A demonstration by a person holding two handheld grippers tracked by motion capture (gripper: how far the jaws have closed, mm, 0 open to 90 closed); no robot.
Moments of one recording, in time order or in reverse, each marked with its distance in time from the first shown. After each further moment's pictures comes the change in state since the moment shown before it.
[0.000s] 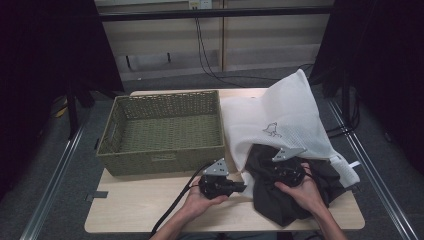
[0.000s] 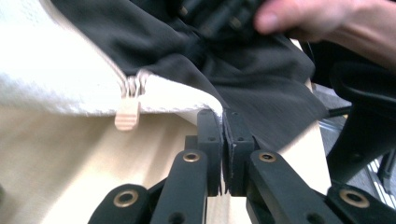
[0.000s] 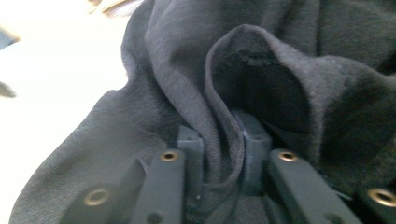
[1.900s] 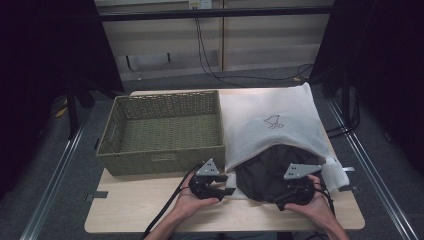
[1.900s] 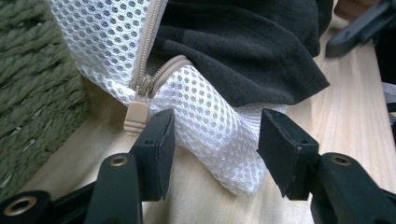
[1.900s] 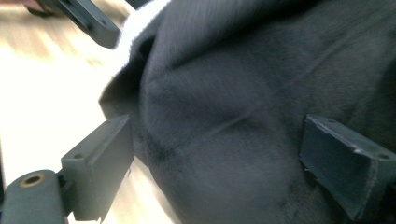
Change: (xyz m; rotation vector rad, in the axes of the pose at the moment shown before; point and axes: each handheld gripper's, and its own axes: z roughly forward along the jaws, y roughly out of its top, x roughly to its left) left arm 0.015 -0.023 -0.015 0.074 0.155 -0.054; right arm 0.016 -0.040 -0.018 -0.114 0.107 -0.055
